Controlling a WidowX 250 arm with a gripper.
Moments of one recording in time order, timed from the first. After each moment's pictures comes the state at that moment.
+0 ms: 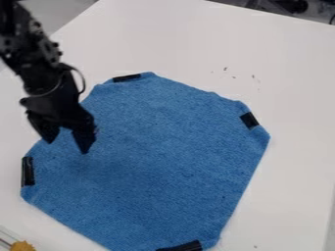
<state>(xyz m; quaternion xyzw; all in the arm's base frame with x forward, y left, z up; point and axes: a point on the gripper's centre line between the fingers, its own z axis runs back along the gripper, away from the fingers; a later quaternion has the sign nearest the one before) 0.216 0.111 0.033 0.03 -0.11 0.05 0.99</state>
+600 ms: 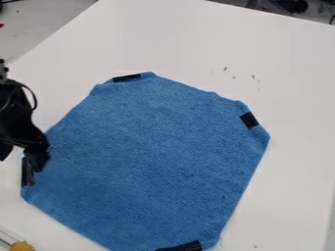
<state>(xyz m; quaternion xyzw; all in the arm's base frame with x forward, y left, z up) 0.173 0.149 0.026 0.06 -0.08 0.06 0.99</state>
